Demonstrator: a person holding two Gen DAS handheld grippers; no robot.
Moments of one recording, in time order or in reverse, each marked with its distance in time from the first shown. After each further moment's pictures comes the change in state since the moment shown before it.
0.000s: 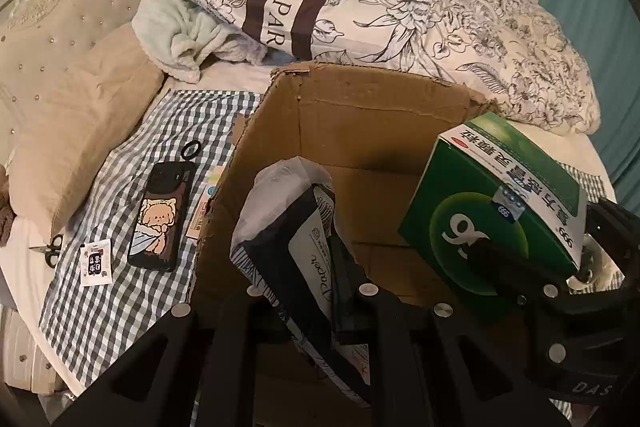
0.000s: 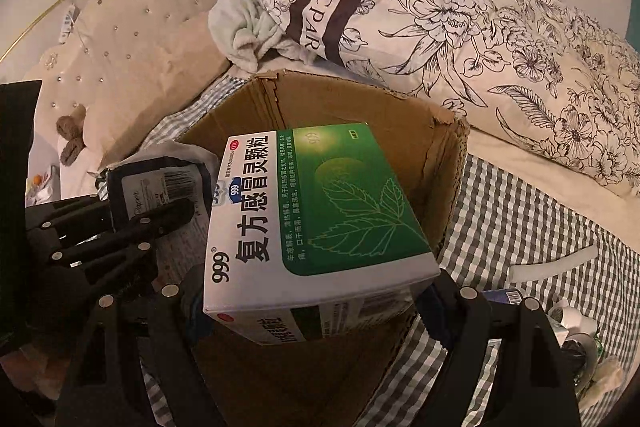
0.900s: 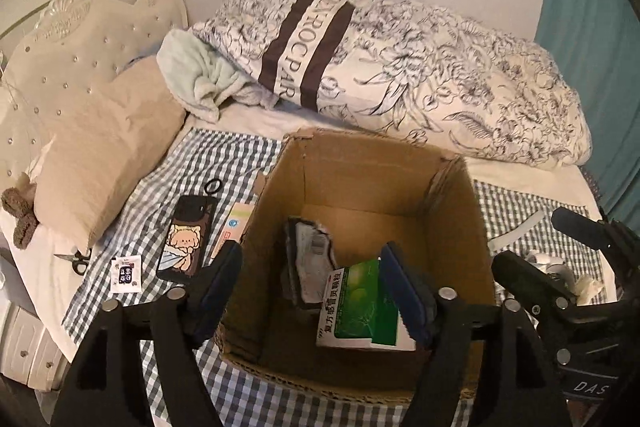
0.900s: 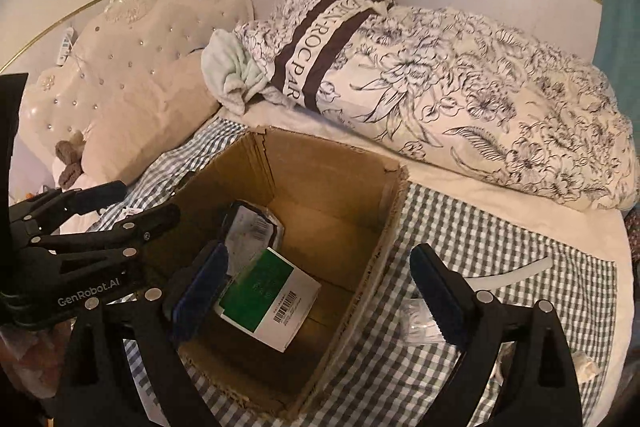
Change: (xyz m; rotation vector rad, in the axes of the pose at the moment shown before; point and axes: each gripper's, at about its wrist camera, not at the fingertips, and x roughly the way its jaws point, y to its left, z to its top) left arm -0.081 -0.009 0.015 -0.030 -0.132 0.019; right arm -0.082 0.000 0.008 0.008 -0.137 -0.082
